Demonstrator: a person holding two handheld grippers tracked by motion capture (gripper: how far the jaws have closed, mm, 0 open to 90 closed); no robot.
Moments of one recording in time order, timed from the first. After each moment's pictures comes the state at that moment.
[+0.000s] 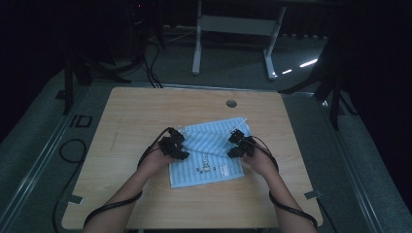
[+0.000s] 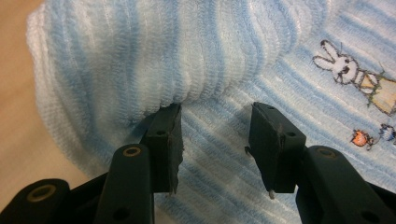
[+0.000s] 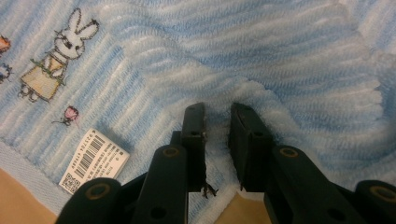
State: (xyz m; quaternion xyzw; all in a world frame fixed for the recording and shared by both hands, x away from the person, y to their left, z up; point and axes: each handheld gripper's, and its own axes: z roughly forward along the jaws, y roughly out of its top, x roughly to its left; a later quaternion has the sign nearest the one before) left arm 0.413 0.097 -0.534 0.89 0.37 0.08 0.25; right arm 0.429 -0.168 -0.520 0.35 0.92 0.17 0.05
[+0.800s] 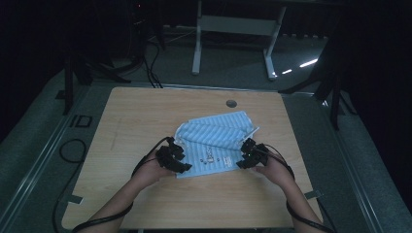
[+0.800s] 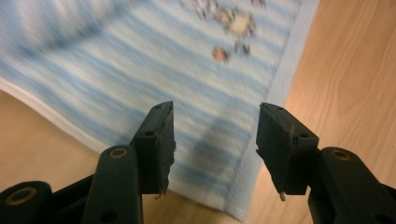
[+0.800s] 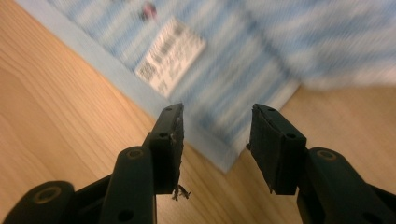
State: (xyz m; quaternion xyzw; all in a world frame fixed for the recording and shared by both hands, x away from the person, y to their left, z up) left arm 0.353 0.100 -0.524 0.91 0.31 0.05 0.28; right arm 0.390 -0.204 -0.515 0.31 0.93 0.17 0.06
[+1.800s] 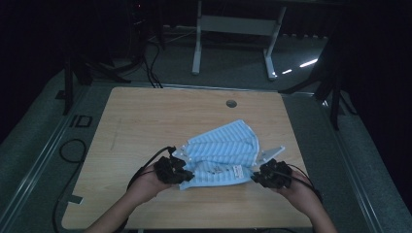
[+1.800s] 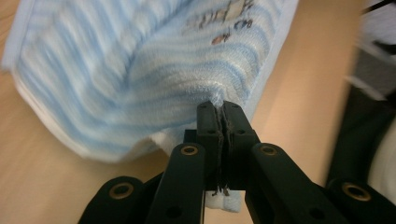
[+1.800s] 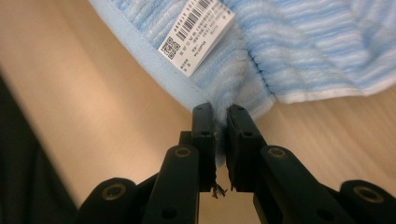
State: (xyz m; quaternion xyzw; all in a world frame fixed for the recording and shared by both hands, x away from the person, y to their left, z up) left arm 0.277 0.088 -0.462 0.91 0.24 0.00 0.32; right arm 0.285 -0.239 -0.451 0.26 0.94 0.22 0.09
